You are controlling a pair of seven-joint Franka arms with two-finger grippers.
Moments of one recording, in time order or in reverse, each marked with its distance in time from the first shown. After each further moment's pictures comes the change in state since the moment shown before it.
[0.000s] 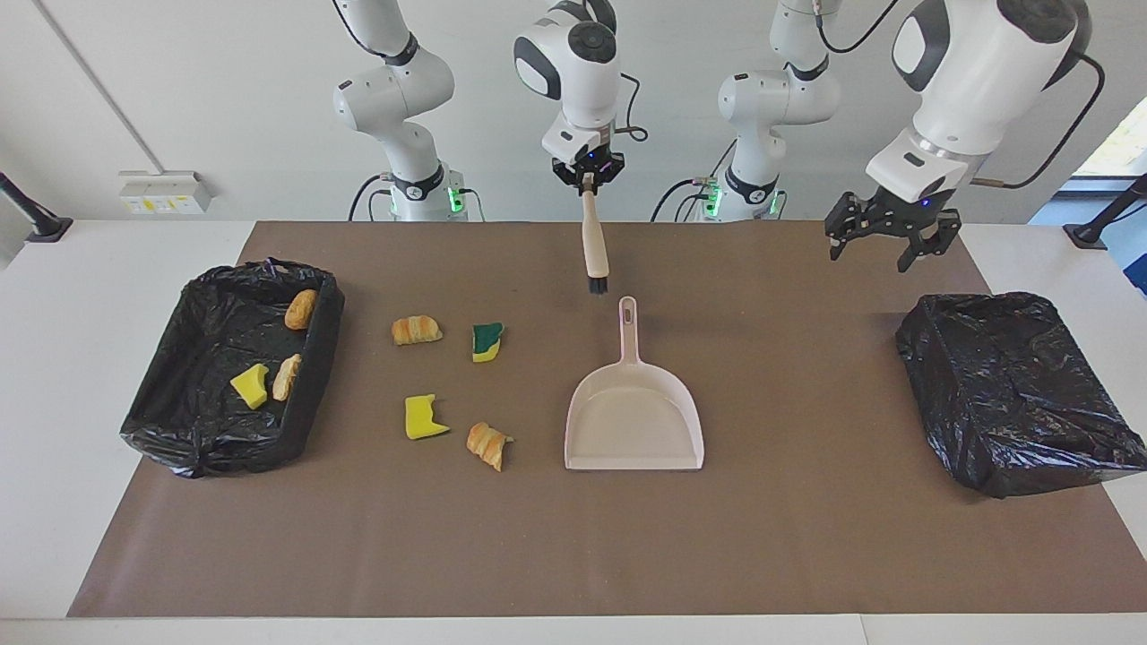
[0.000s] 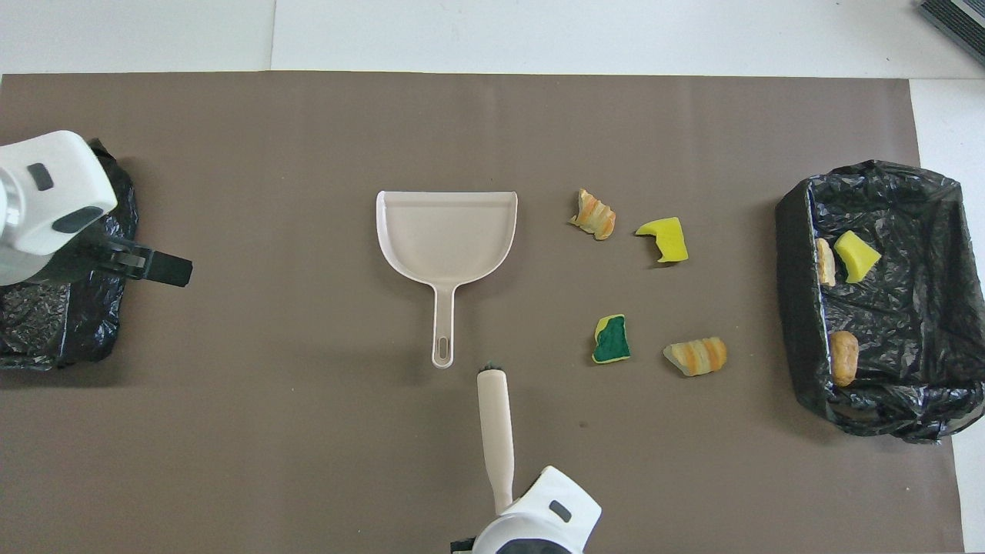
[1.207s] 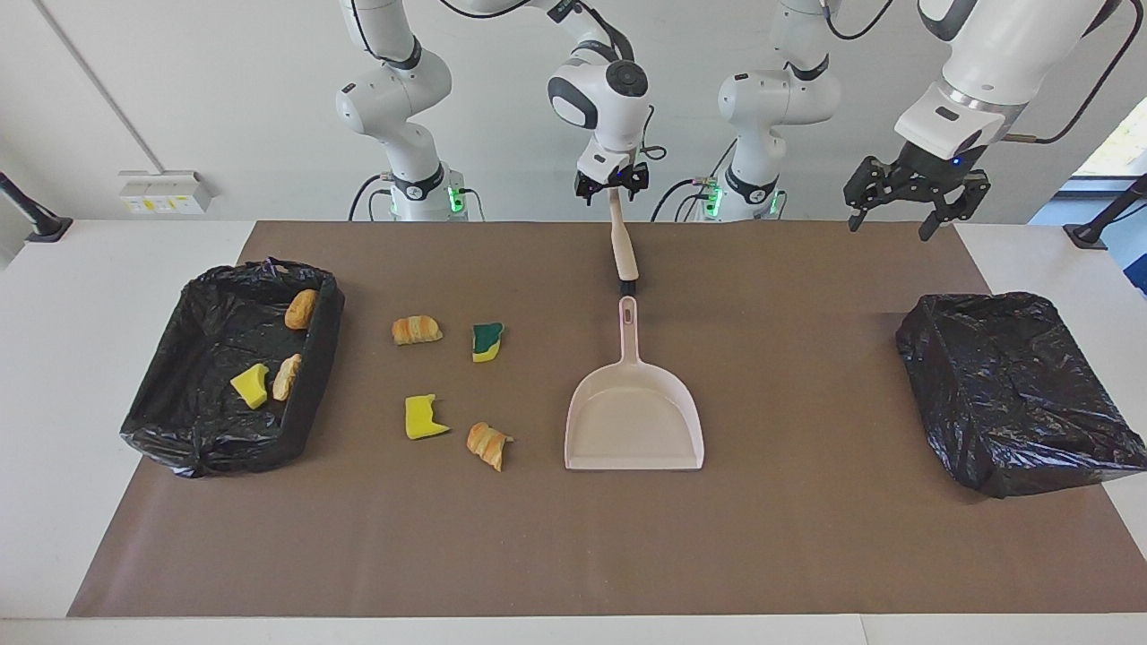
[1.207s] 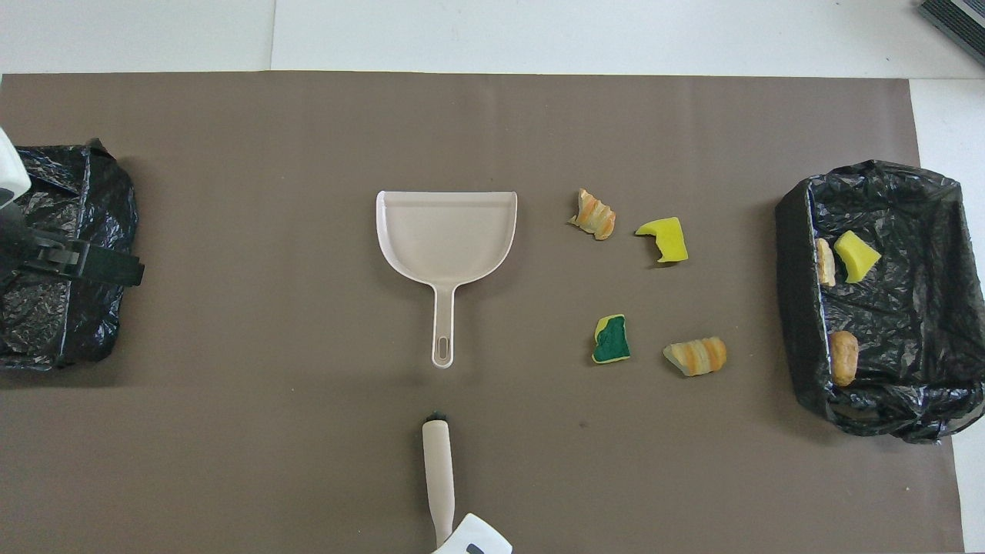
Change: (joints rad) left arm 0.038 -0.008 0.013 0.211 0.001 -0.244 -0.036; right arm 0.270 0.264 0.024 -0.062 -0.001 0.334 0.181
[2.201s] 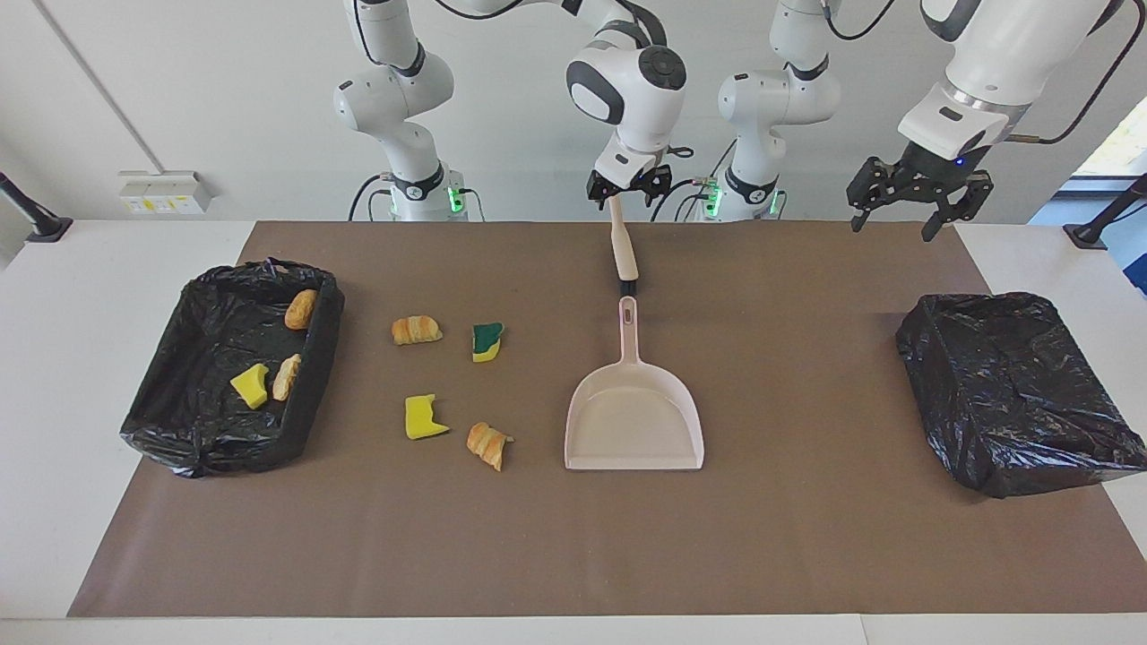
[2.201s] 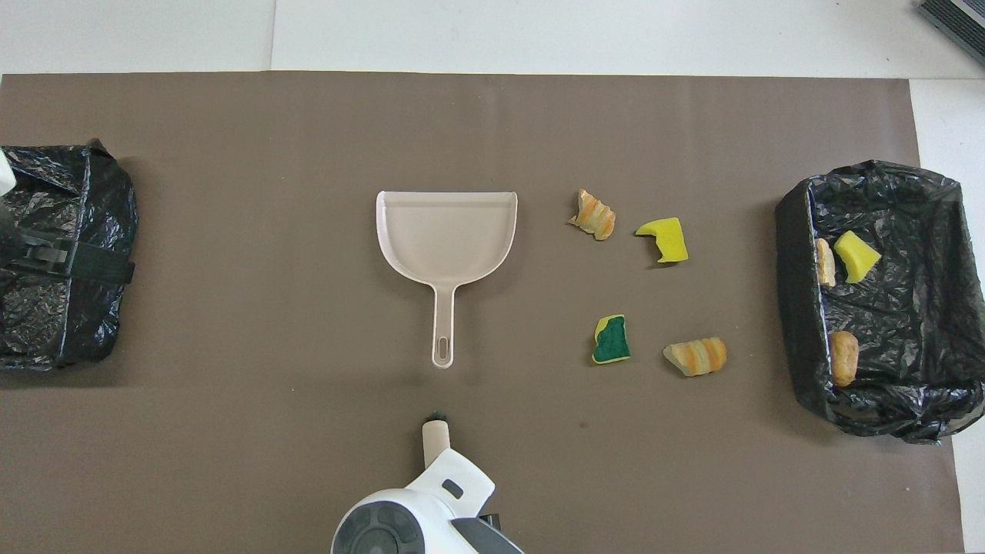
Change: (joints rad) left arm 0.002 0.001 0.017 0.000 0.000 0.004 0.007; right arm -0.113 0.075 0.004 0.280 -0.095 -0.278 -0.014
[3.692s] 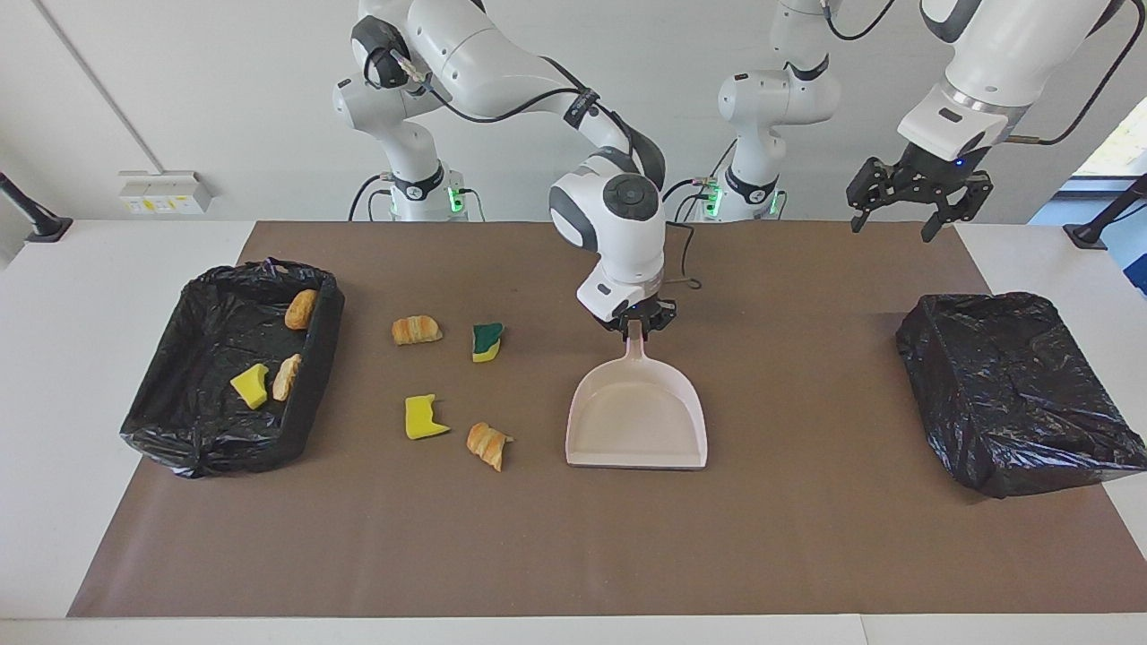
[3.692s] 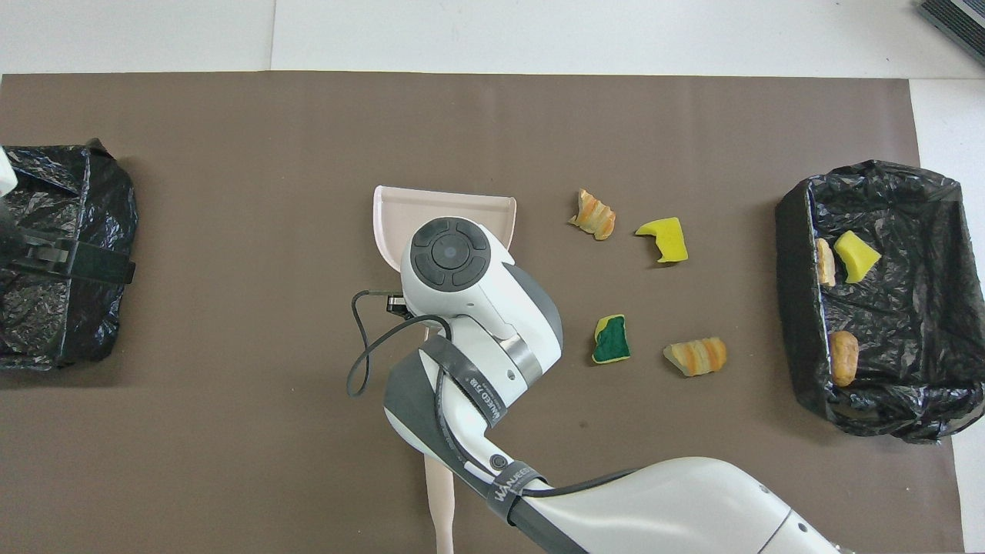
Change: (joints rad) left arm 0.000 0.000 0.000 -0.002 0.000 0.000 0.000; right arm -0.139 0.499 -0.147 0.546 -0.166 0.153 -0.041
